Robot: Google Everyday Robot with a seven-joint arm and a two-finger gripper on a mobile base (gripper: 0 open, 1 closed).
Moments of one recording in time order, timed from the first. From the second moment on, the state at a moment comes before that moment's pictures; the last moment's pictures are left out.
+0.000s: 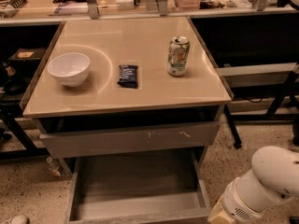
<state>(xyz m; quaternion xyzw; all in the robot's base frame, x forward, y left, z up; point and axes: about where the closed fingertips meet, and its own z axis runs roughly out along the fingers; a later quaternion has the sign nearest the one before) 0.301 -0.188 0.596 -0.48 0.86 0.18 0.05</state>
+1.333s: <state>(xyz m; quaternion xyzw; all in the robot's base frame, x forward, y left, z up) 0.293 -0.139 0.450 -0.43 0.87 0.22 0.02</state>
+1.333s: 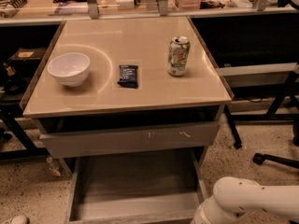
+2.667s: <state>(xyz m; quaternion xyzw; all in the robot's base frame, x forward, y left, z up) 0.322 -0.135 0.439 -0.44 0.88 0.19 0.04</state>
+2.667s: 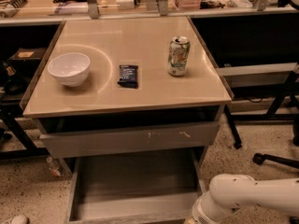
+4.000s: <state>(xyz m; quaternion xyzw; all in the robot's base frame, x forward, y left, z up) 0.321 -0.135 0.439 -0.44 0.88 0.19 0.04</state>
